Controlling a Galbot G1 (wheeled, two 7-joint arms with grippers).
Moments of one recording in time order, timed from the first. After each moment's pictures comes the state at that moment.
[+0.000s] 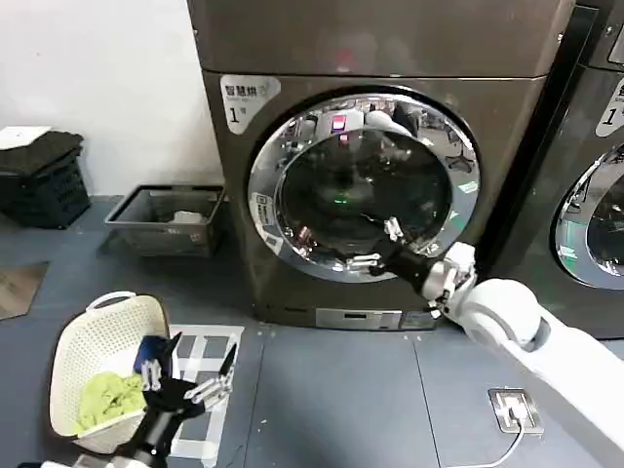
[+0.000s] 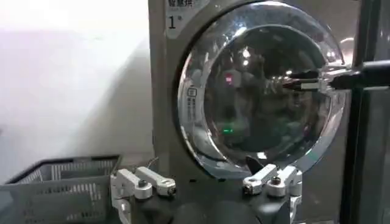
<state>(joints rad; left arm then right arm) 1.82 -1.40 -0.65 -2.47 -0.18 0.18 0.14 -0.39 0.72 -0.22 1.90 0.84 -0.19 -0.18</state>
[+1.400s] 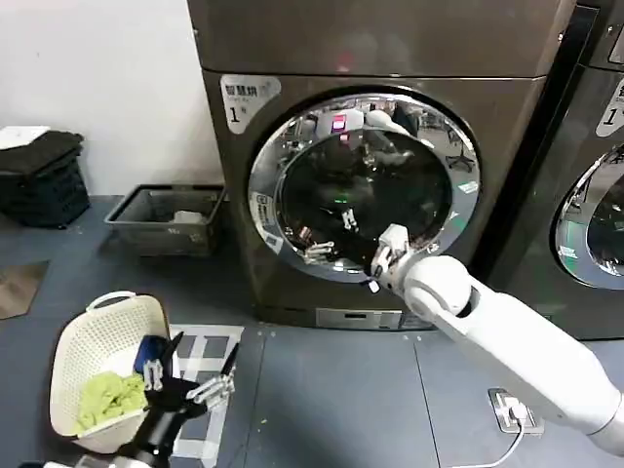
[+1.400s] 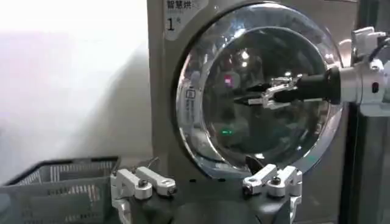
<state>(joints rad) 1.82 -1.42 -0.63 -2.48 -0.17 0.18 0.15 -0.20 0.90 -0.43 1.72 0.81 -0.24 -0.09</state>
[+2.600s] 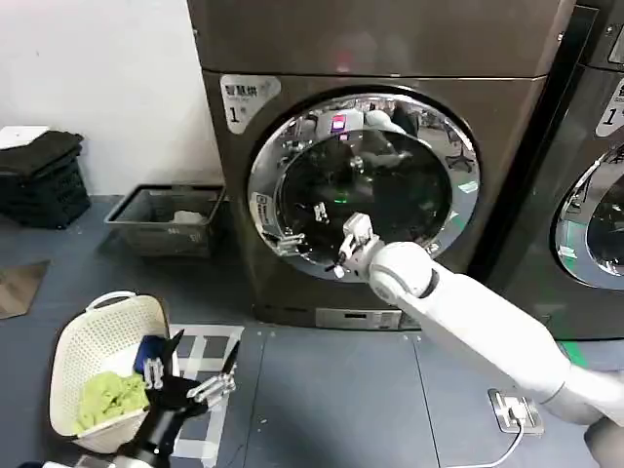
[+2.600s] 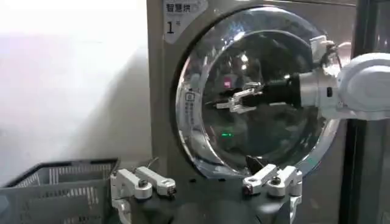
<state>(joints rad) 1.81 -1.42 -0.64 -2.49 -0.17 0.18 0.15 -0.10 1.05 -0.52 1.59 0.80 -0.24 -0.08</state>
